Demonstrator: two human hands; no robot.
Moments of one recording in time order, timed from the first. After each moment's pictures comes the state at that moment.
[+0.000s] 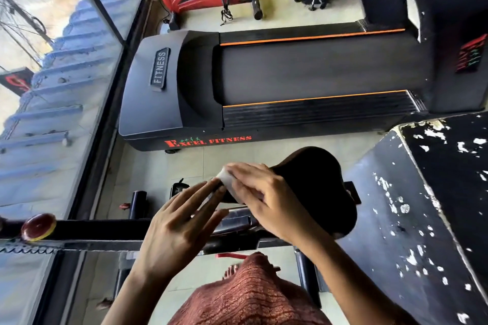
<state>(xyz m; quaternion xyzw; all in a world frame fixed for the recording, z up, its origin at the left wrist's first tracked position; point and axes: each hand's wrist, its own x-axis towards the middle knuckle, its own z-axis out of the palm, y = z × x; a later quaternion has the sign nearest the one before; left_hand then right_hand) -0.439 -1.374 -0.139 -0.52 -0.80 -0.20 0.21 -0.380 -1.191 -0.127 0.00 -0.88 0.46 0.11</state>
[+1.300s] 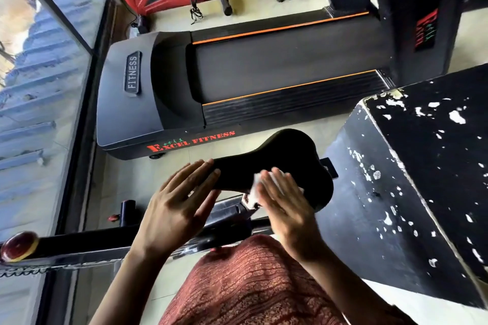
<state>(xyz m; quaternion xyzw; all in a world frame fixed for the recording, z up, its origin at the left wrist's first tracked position) -0.447 -1.352 -0.139 -0.55 -0.77 -0.21 0.24 -0.307 -1.179 -0.210 -0.03 -0.93 0.15 0.34</state>
